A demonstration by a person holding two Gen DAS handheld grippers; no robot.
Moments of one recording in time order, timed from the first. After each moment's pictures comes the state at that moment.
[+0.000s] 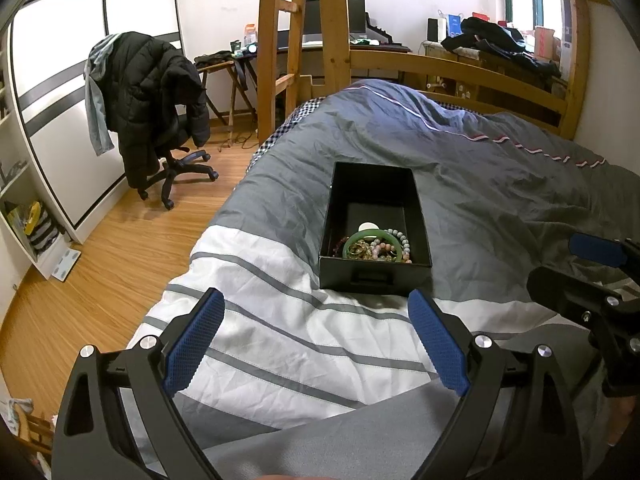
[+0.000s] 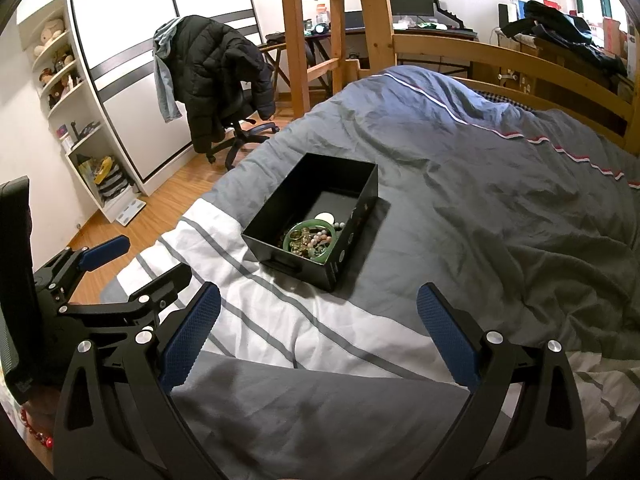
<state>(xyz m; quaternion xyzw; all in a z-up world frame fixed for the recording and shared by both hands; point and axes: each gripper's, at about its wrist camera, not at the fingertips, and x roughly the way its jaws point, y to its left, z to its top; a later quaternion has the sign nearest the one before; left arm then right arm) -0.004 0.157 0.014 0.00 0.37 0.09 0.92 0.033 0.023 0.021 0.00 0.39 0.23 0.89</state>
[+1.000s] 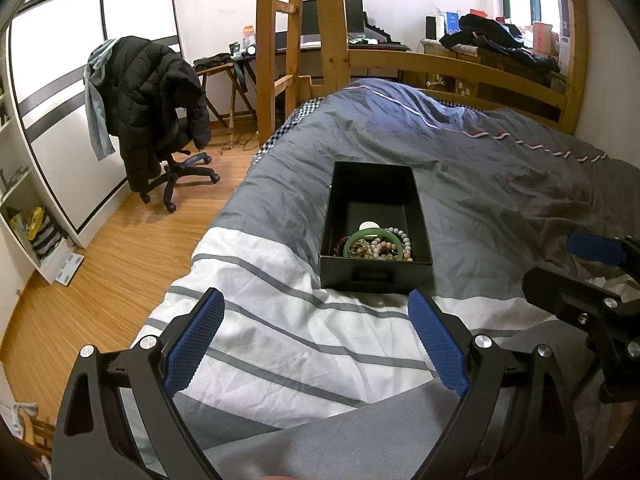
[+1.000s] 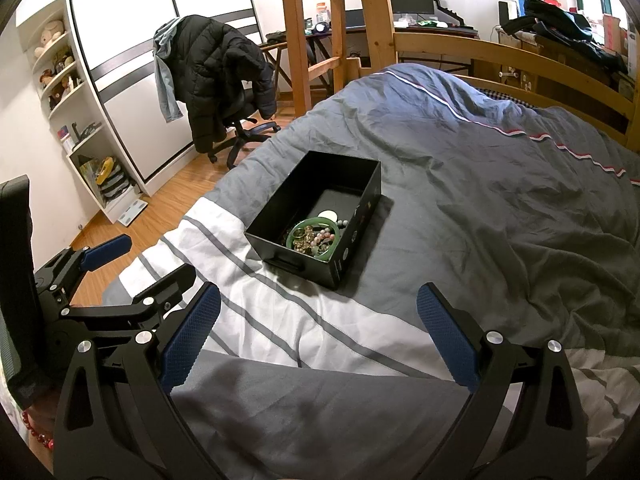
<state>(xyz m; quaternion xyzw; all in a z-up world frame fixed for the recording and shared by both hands) -0.005 0.156 0.014 0.01 0.37 0.09 0.92 0.032 0.025 0.020 0.00 0.39 0.23 0.89</state>
